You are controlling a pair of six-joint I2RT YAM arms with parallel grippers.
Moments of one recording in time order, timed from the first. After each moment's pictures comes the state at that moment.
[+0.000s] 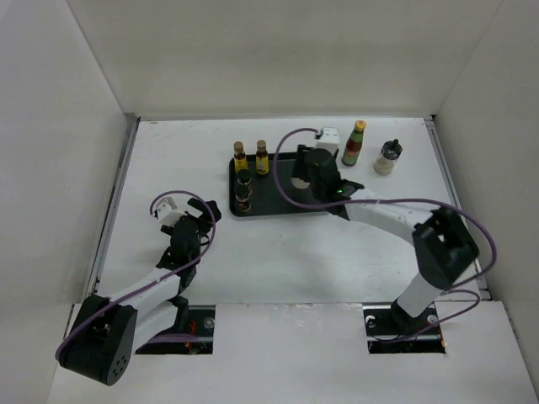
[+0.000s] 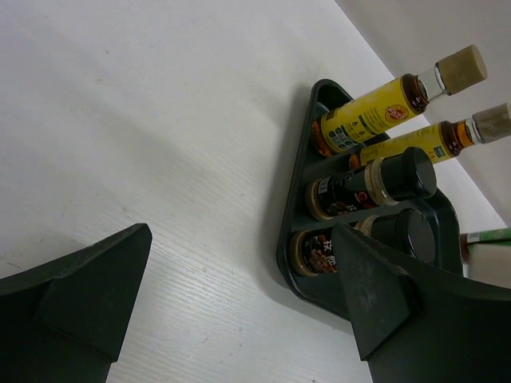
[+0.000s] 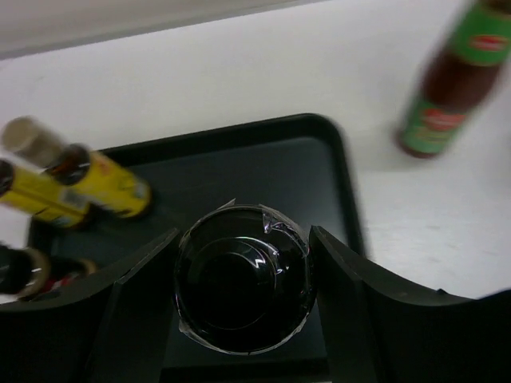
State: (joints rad) left arm -0.34 0.99 0.12 0.60 -0.46 -0.85; right arm 0.66 1.60 1.07 0.16 0.59 0.40
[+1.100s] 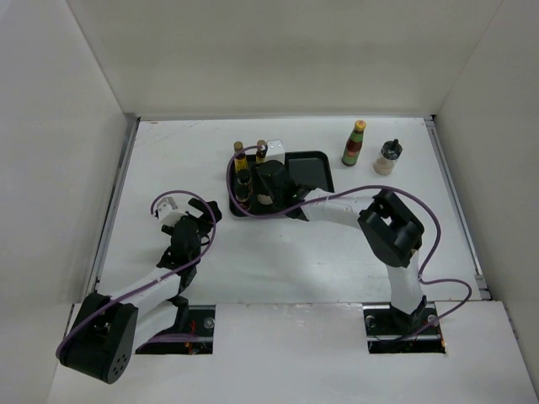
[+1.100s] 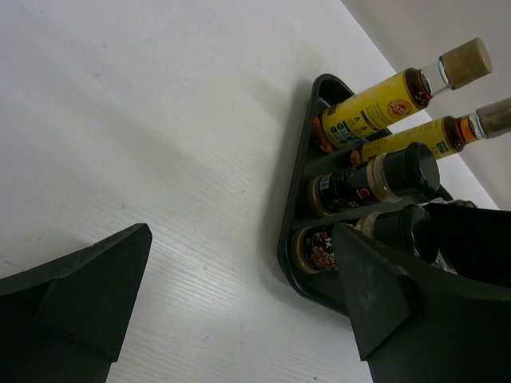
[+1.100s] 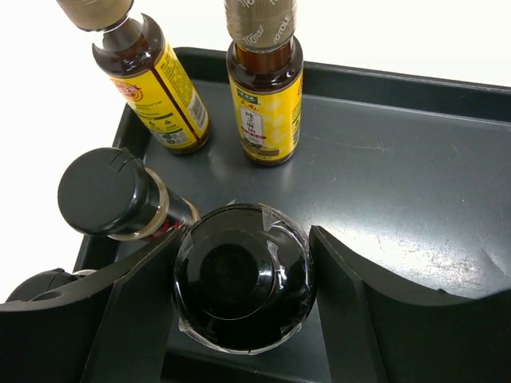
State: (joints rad) left arm -0.34 1.00 0.12 0.60 -0.45 -0.85; right arm 0.85 2.00 1.37 0.17 0.52 0.32
